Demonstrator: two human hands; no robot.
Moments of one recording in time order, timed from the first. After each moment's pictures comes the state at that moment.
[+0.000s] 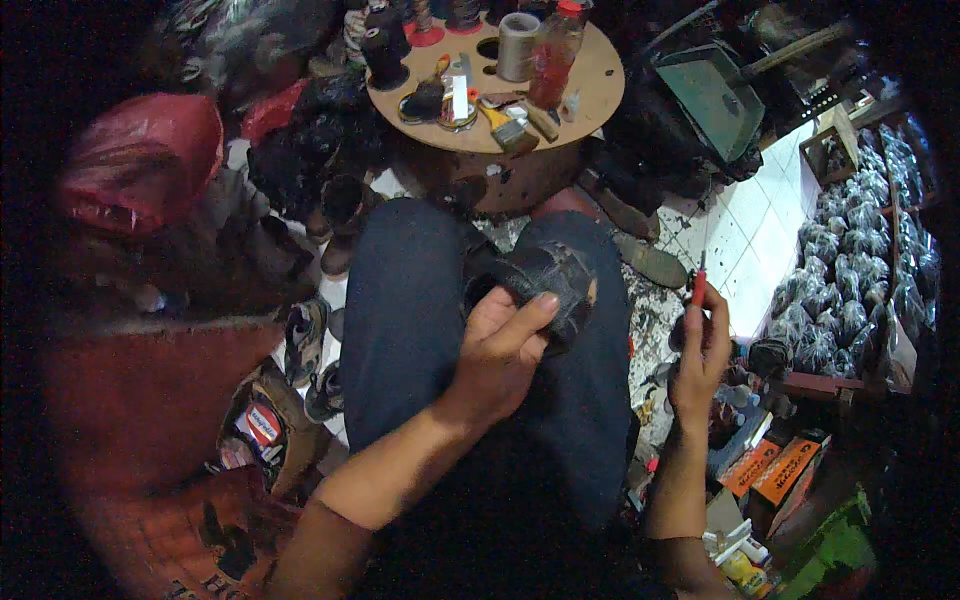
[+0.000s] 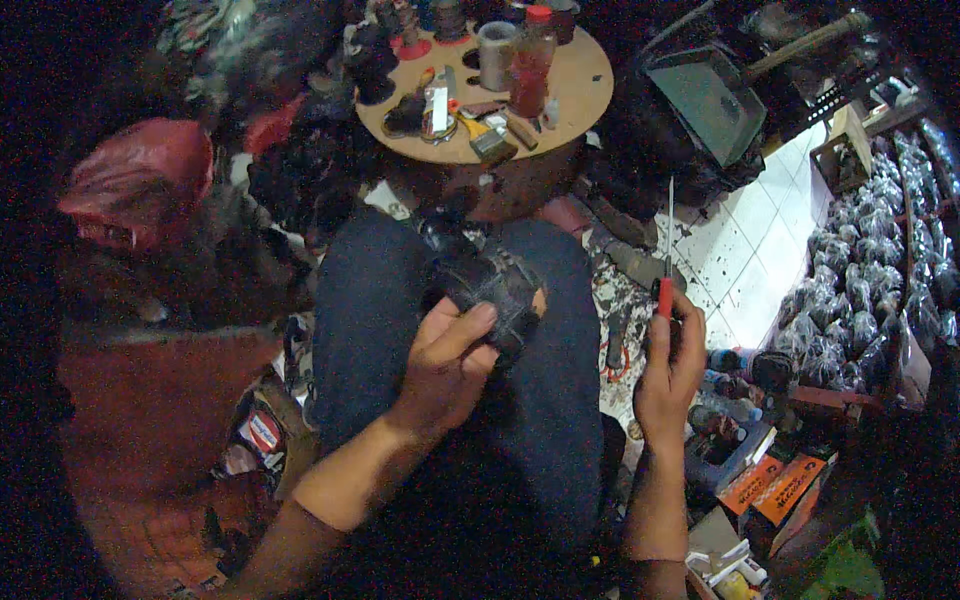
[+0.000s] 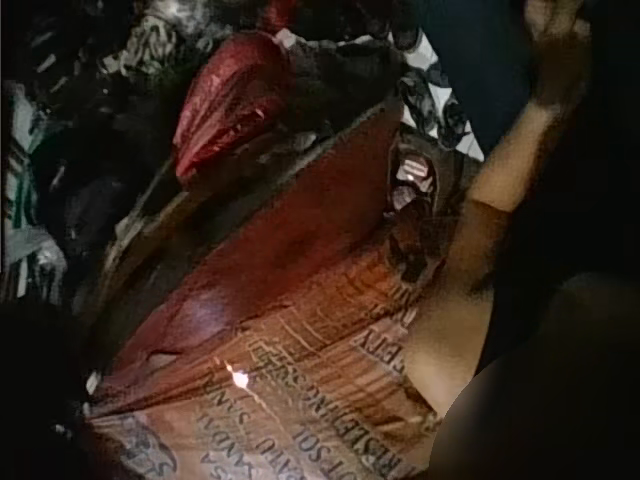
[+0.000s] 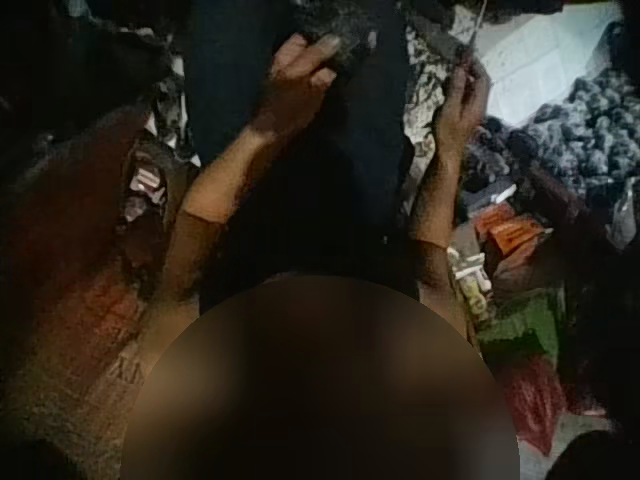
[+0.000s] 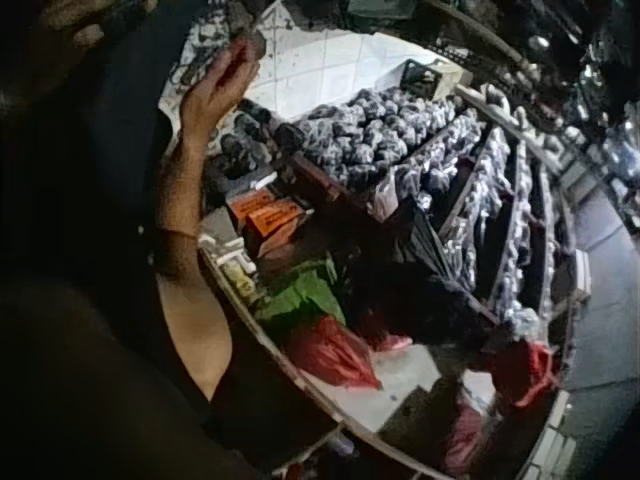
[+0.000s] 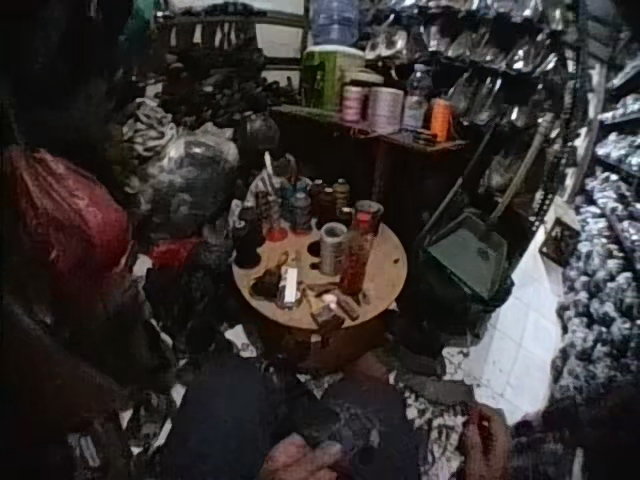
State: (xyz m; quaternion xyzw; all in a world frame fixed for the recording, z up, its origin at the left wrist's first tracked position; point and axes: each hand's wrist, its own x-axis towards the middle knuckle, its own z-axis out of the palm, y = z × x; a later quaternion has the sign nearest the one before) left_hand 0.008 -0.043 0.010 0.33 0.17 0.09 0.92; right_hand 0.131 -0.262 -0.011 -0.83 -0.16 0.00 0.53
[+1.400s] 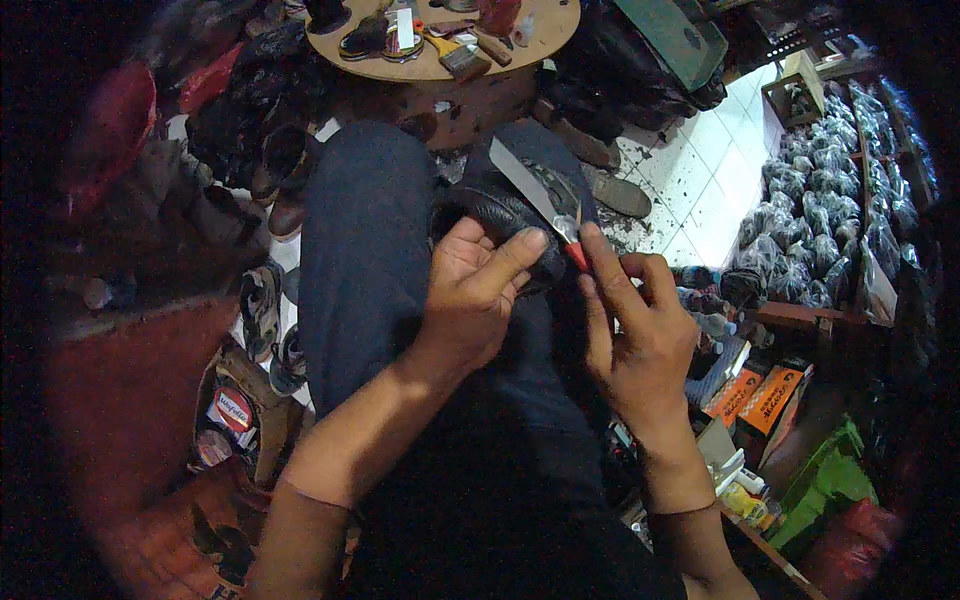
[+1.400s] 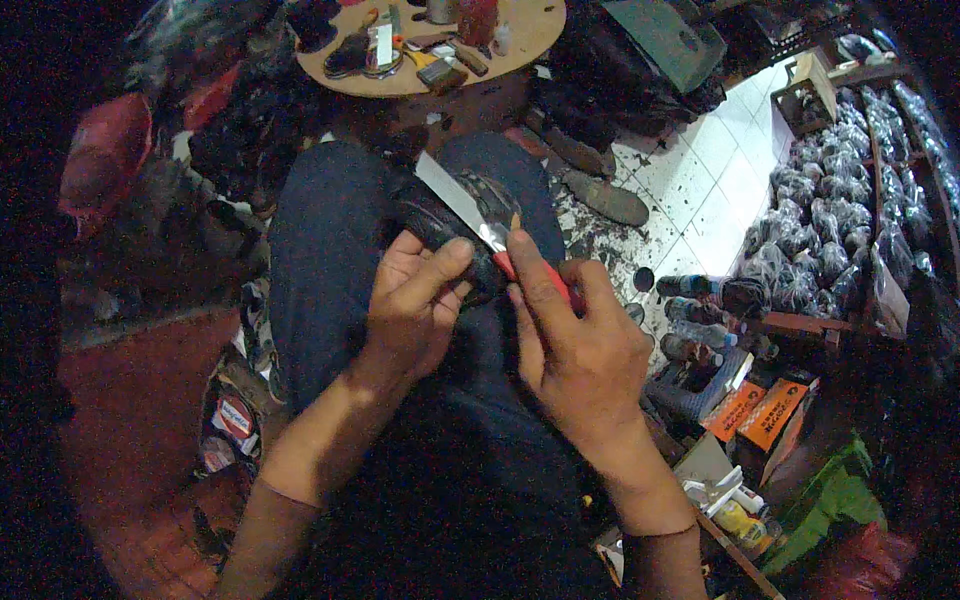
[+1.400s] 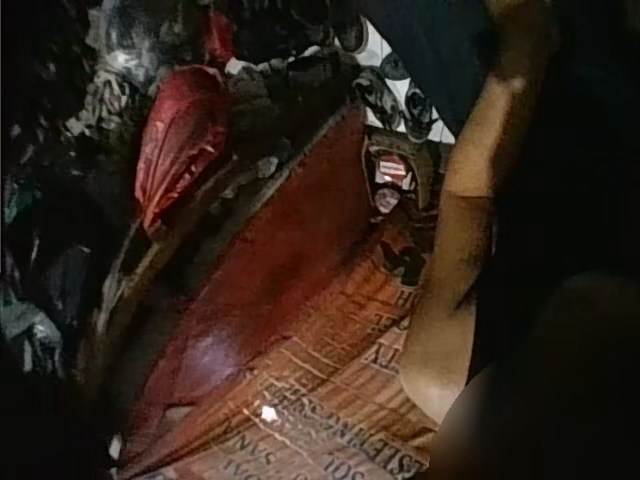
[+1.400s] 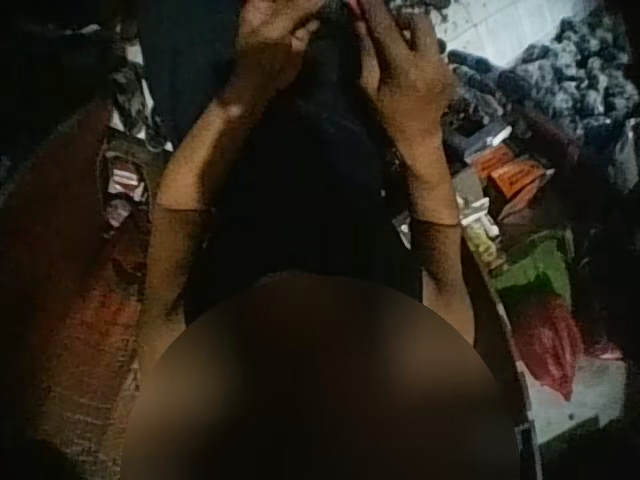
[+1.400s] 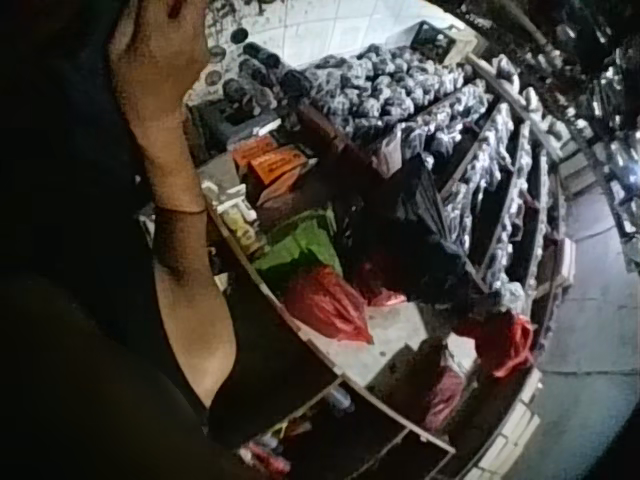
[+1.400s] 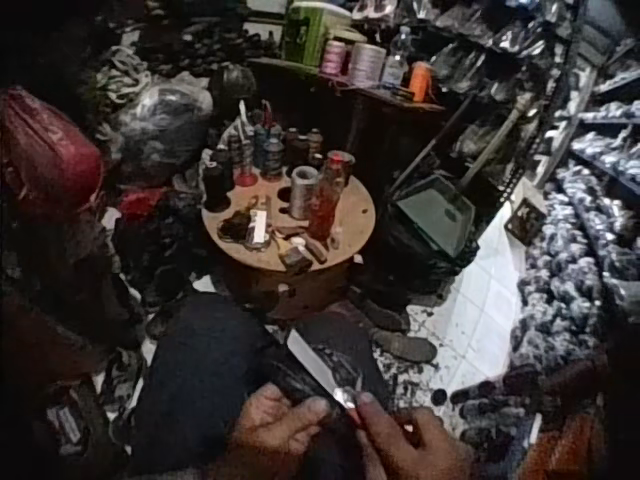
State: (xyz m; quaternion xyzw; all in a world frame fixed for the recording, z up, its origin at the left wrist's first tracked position) left_hand -0.004 -0.061 -0.012 0.25 0.13 0.12 0.95; right_hand 0.045 -0.228 0.050 -0.91 -0.36 -0.07 0.21
